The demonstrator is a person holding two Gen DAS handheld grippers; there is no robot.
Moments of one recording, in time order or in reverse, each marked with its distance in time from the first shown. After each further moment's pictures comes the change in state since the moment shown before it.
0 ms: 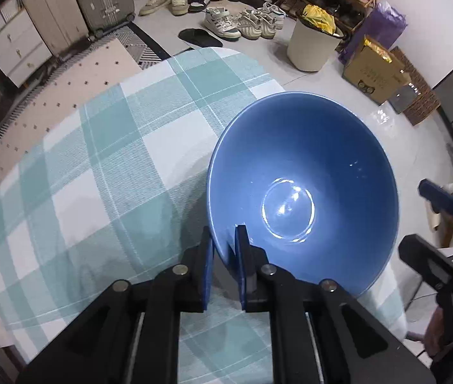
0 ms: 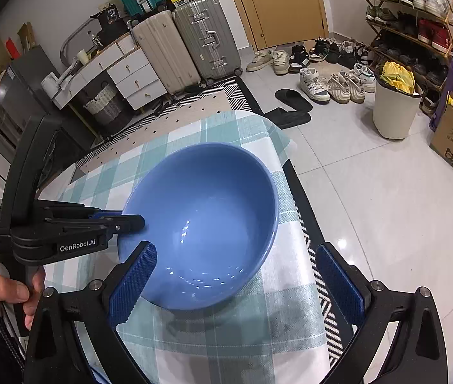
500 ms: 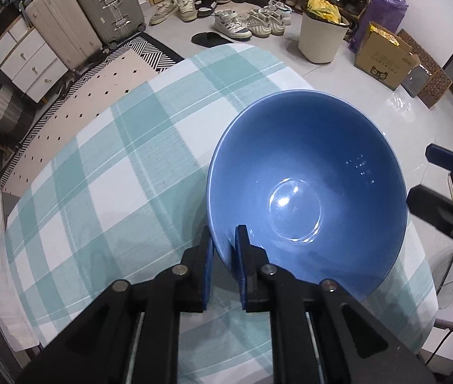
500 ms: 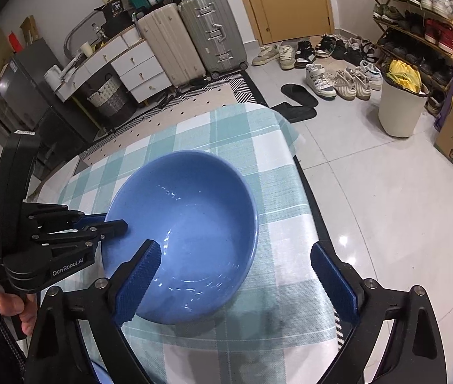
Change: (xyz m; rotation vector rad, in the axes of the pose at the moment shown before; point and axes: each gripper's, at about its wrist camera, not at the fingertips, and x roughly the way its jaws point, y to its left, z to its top) left arm -0.015 0.013 -0.031 0.058 -0.014 0.116; right arm 0.001 0.017 -0.002 -0.026 0.036 0.017
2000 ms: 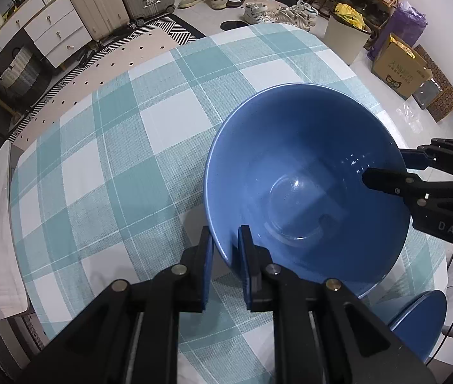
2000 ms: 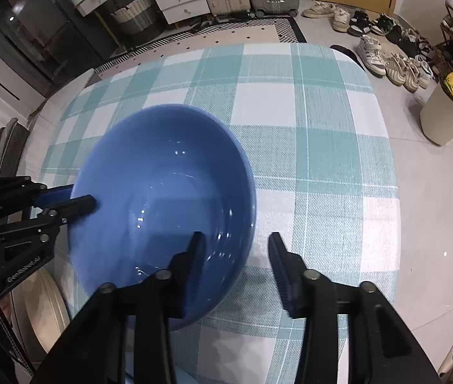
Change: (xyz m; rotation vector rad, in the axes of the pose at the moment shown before) left arm -0.013 0.063 -0.079 -0.106 0.015 -0.012; right arm 0.074 0.094 -0.014 -0.233 0.318 0.004
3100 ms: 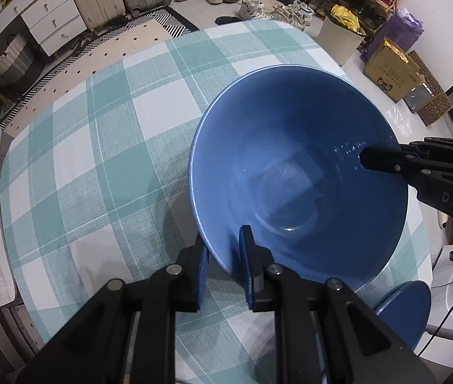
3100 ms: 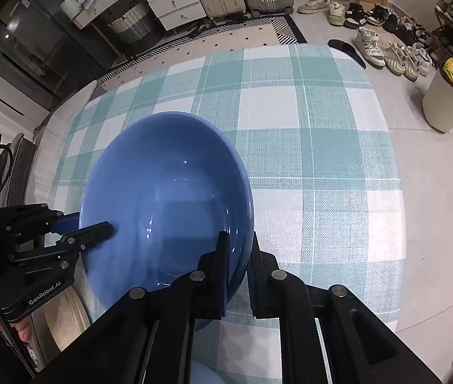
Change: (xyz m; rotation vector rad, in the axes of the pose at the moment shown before) left arm -0.009 0.001 -0.009 -0.034 0.020 -0.069; right arm -0.024 0.003 0.004 0.056 -0.019 0.049
